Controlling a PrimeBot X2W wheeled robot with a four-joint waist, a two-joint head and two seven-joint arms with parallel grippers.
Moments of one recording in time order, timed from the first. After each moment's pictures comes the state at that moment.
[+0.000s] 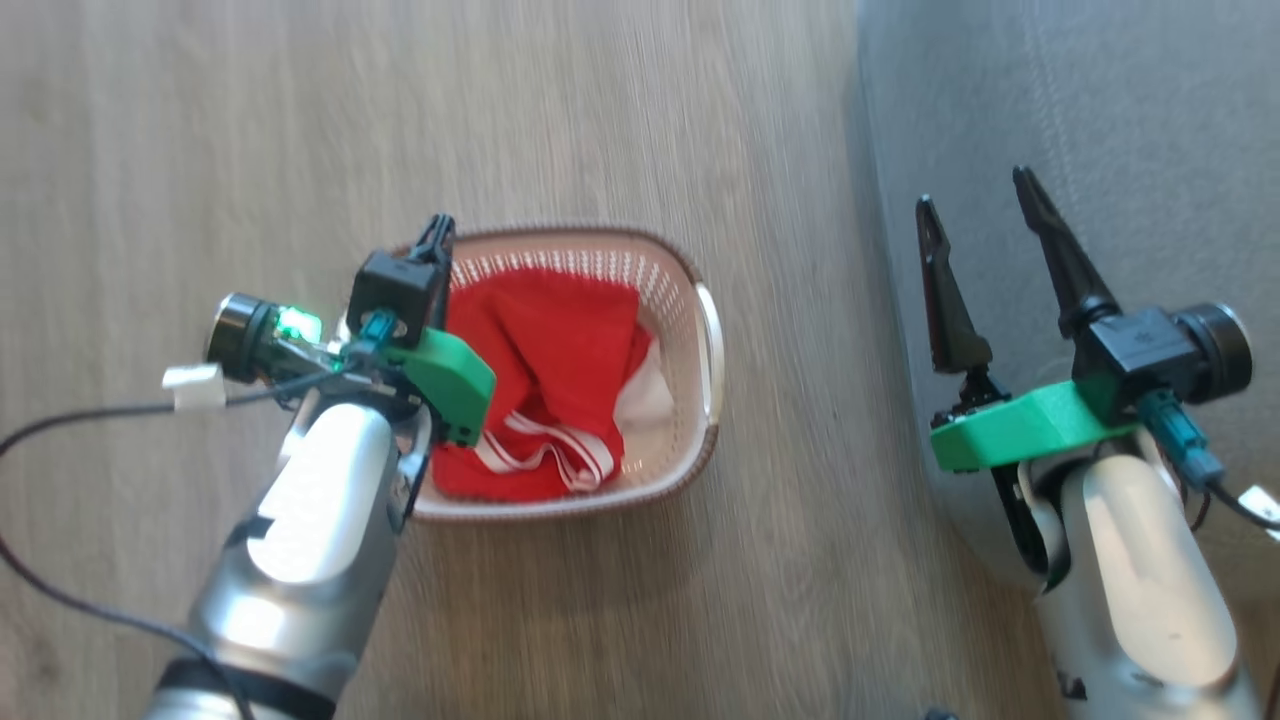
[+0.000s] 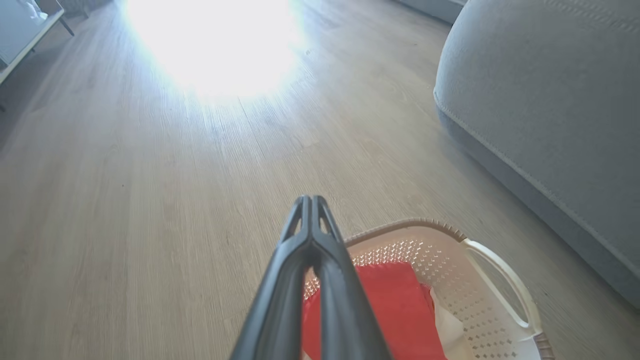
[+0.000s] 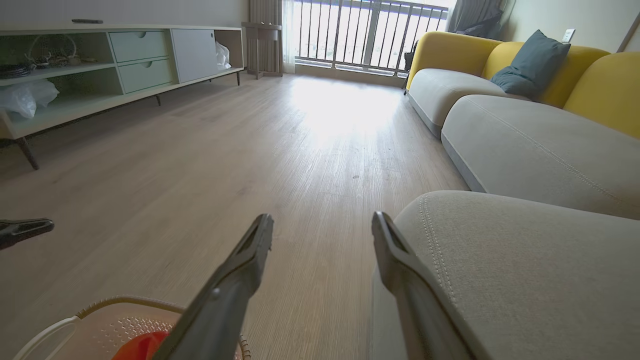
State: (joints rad) left arm -0.63 0.09 -0.38 0.68 -0.08 0.12 -0.25; right arm -0.32 -0.06 0.07 0.13 -0.01 0.13 -0.26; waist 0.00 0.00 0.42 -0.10
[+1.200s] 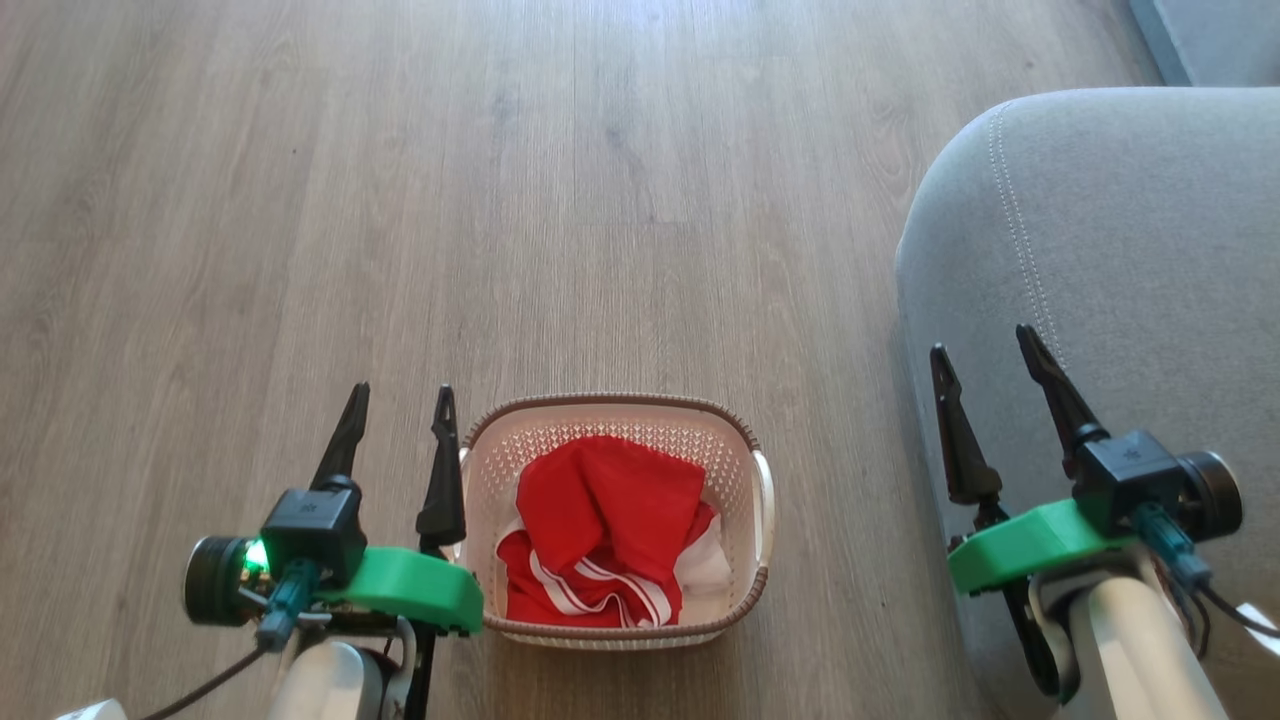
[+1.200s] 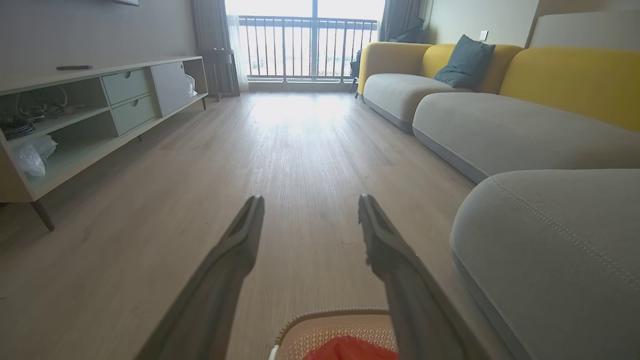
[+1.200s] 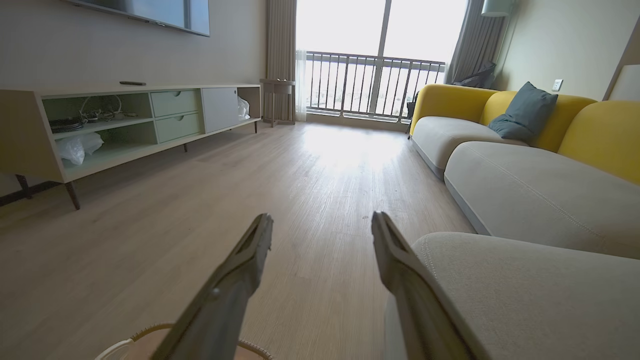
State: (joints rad) left arm -0.06 0.05 -0.21 0.08 -0.16 0.16 -0.25; right arm -0.12 -0.06 0.03 0.16 0.01 0.13 -0.26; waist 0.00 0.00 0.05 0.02
